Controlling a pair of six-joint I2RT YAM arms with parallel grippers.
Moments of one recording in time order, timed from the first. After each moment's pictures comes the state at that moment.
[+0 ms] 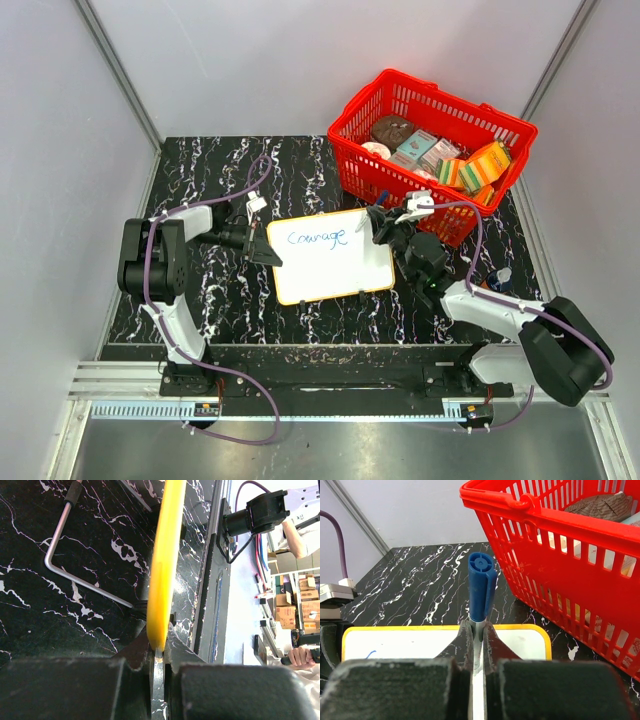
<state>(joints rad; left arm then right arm) -0.05 1.86 1.09 -0.81 1.27 0.61 0.67 1.26 0.51 0.84 0.34 0.27</state>
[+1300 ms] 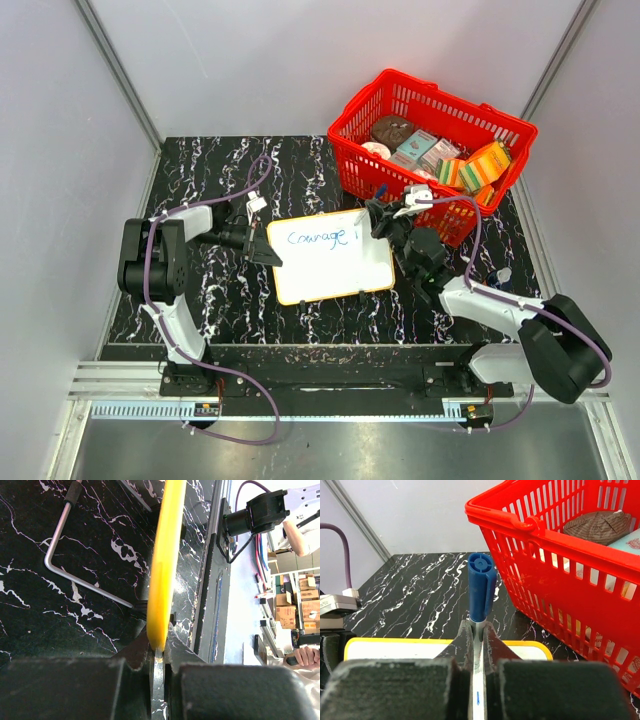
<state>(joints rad) -0.05 1.86 1.09 -0.81 1.27 0.61 0.67 1.27 0.55 0.84 0.33 0.24</state>
